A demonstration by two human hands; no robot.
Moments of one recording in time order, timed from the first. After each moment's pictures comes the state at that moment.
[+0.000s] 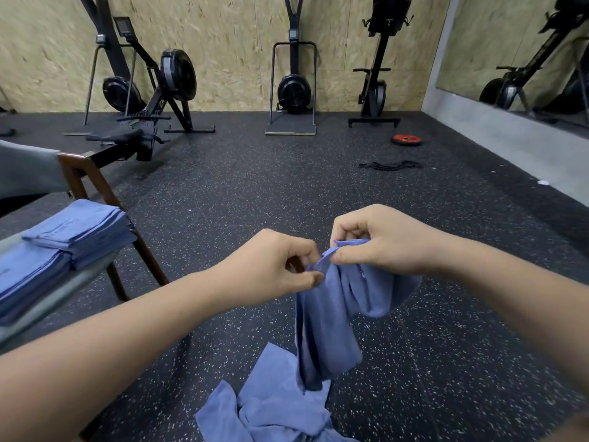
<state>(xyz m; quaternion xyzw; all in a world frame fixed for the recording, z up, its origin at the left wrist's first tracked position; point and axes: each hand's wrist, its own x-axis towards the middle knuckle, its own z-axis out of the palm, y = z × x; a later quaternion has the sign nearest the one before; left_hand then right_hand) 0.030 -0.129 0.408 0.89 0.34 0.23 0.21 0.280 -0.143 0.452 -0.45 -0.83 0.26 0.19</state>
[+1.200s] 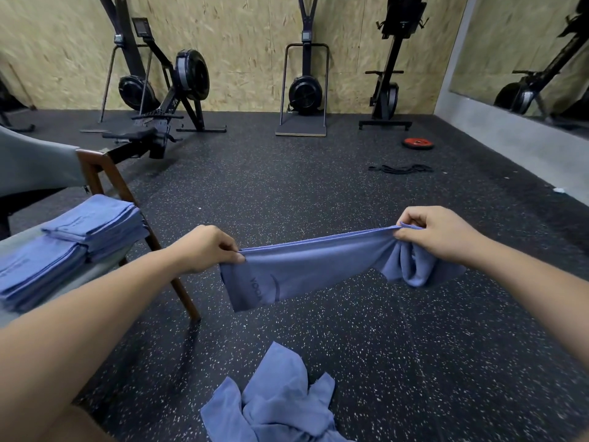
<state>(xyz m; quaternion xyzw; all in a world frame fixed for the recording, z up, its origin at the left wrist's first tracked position) -0.098 -0.021 0.351 0.79 0.59 0.08 0.14 0.381 -0.071 0.392 -0.60 -0.74 0.15 0.25</state>
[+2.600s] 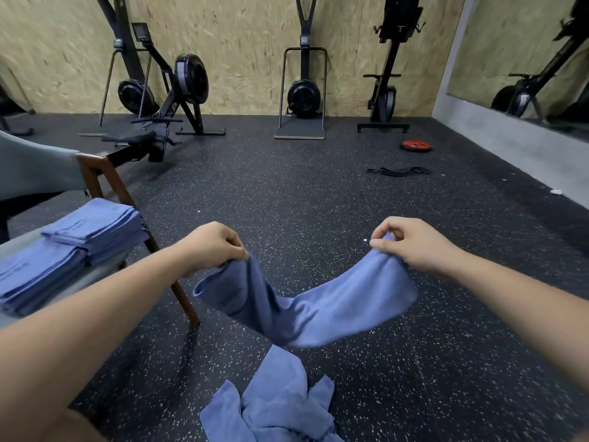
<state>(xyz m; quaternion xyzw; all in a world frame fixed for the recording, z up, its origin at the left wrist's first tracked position) -0.068 -0.047 0.376 0.69 0.65 0.18 0.26 0.347 -0.080 0.376 -0.62 -0.69 0.23 0.29</state>
